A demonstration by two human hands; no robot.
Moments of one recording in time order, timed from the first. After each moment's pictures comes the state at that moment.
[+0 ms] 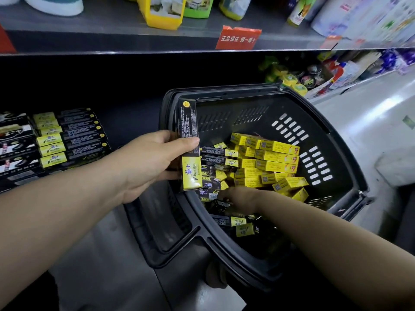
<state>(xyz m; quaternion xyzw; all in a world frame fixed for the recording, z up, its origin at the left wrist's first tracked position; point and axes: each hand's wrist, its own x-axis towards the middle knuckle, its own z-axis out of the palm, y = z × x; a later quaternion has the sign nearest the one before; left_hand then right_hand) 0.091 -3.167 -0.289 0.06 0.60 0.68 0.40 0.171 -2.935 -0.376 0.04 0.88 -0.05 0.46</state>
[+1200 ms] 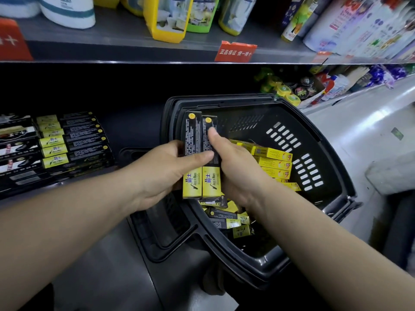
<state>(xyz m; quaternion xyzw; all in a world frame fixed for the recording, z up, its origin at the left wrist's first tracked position) 0.110 -3.159 -0.279 0.06 0.56 0.70 0.43 0.151 -3.023 -0.269 0.25 0.62 -0.74 0.10</state>
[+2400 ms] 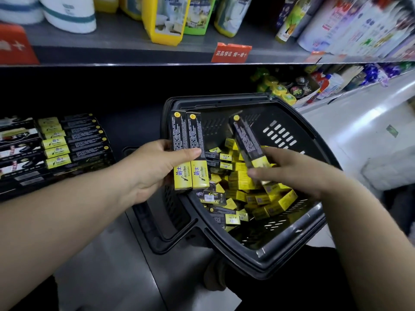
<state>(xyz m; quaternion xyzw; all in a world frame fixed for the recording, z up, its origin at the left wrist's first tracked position) 0.104 -3.169 -0.284 0.00 0.57 0.71 0.42 0.201 -2.954 -0.204 0.19 0.88 -0.35 0.24</state>
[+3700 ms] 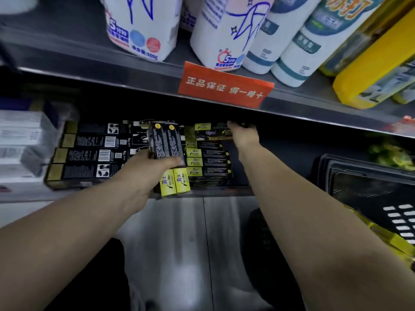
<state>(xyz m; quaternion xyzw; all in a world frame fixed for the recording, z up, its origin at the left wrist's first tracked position) 0.022 -3.394 -0.368 -0.27 0.61 0.71 0.22 -0.094 -3.196 -0.386 0.30 0.79 -0.53 0.04</state>
